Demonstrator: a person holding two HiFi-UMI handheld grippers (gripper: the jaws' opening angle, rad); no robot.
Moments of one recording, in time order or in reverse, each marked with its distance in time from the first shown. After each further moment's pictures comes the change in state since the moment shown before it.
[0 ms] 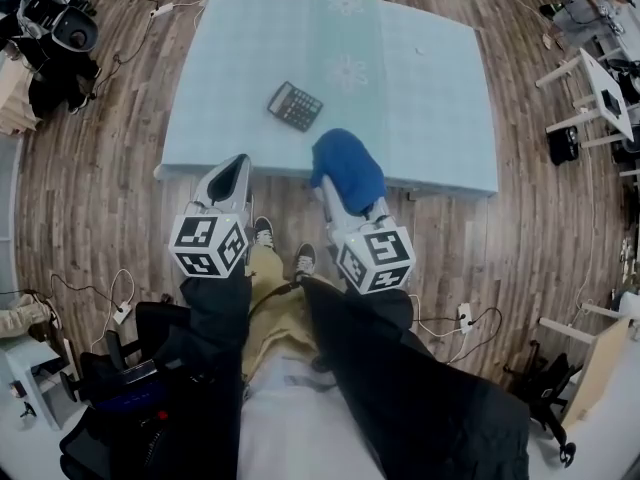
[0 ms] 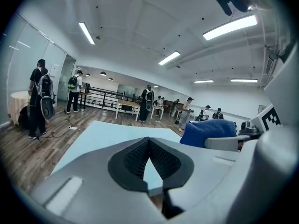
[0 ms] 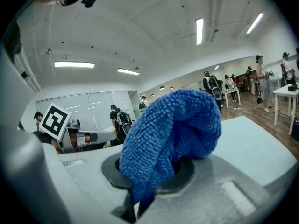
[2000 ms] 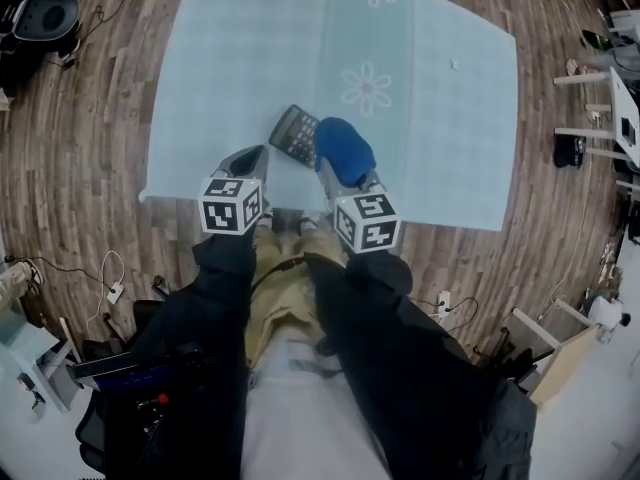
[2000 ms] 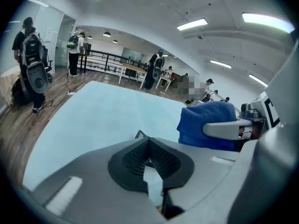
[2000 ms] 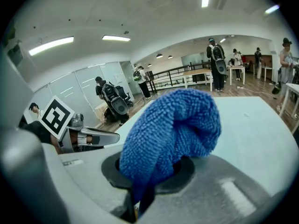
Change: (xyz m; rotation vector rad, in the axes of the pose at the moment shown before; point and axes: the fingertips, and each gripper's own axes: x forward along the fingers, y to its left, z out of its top) left arm 0.226 0.126 -0.106 -0.159 0.440 -0.001; right arm 0.235 -0.121 -0.067 0.031 0.411 -0.014
